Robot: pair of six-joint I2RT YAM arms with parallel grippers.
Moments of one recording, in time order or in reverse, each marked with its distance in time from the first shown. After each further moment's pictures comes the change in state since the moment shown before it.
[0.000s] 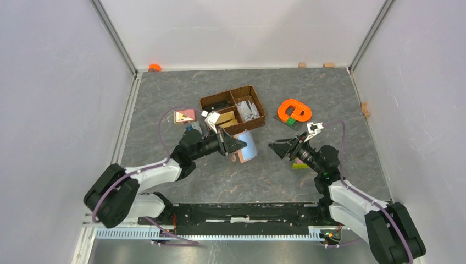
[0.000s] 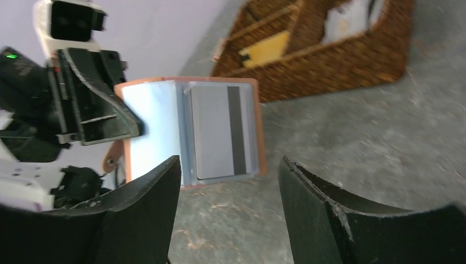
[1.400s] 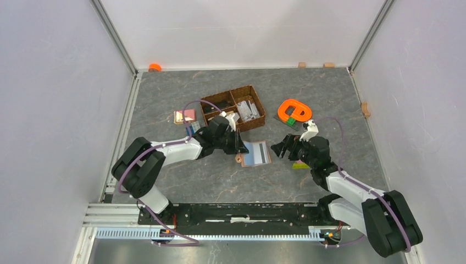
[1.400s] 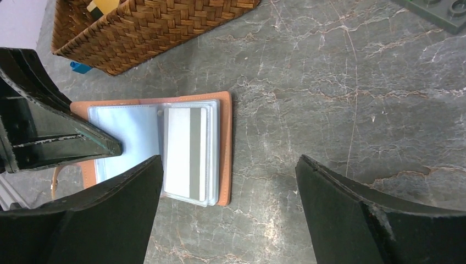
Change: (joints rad) left arm -0.034 0.377 0.383 -0.652 -0.087 0.124; right arm 0.000 0.119 0.113 -0.475 0.260 -0.195
